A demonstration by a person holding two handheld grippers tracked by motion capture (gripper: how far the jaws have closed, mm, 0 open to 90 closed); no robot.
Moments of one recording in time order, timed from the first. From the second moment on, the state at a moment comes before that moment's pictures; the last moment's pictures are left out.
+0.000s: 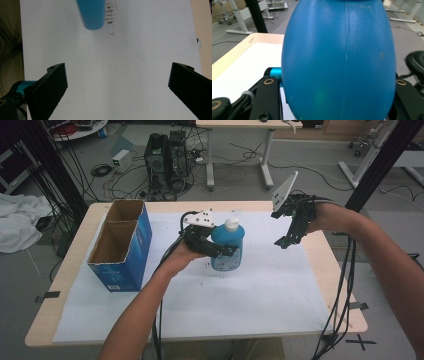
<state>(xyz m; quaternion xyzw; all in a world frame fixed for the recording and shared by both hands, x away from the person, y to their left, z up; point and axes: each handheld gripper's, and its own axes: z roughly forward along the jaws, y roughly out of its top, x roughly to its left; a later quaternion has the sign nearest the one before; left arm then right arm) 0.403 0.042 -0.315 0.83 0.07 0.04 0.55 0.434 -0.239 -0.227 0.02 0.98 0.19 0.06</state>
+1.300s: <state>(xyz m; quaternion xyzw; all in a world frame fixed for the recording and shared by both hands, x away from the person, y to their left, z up) 0.422 0.036 -0.354 0.86 0.00 -0.02 0.51 0.426 -0.232 -0.239 0.02 0.98 0.20 0.05</state>
